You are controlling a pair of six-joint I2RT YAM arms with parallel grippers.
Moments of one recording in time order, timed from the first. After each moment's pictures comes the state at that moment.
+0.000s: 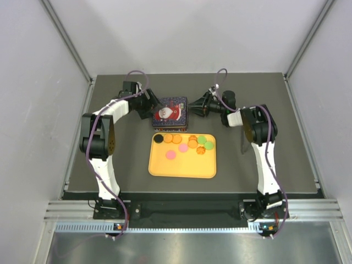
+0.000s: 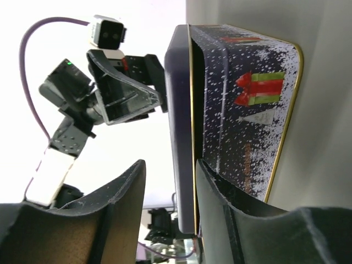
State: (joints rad) left arm -0.12 2.02 1.43 -0.26 0.47 -0.71; right arm 0.27 2.41 1.39 0.95 -0.96 1.48
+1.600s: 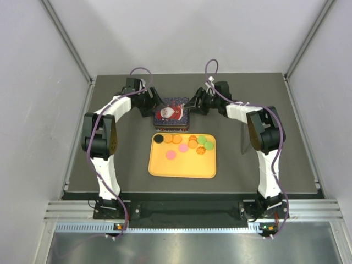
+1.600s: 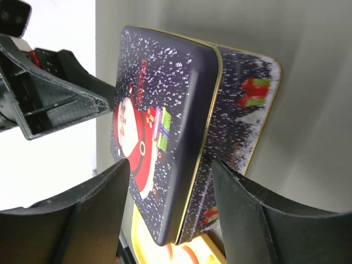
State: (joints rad) left arm -0.15 2.04 1.53 -0.36 0.43 -0.64; right arm 0.34 2.16 1.45 0.19 -0.67 0.81
